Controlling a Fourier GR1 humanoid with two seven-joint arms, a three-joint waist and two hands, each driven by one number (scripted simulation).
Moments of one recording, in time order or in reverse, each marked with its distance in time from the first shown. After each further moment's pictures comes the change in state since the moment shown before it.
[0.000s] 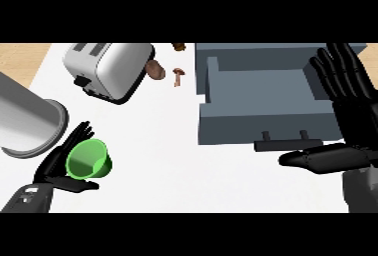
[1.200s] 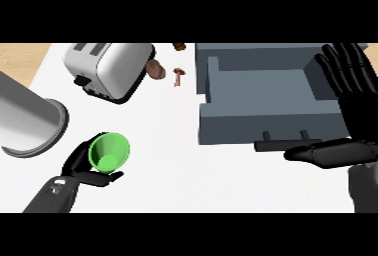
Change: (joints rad) left arm -0.056 -0.101 -0.058 0.033 -0.017 -0.002 -0.092; right arm -0.021 -0.024 -0.026 0.019 -0.010 0.009 0.020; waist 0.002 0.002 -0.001
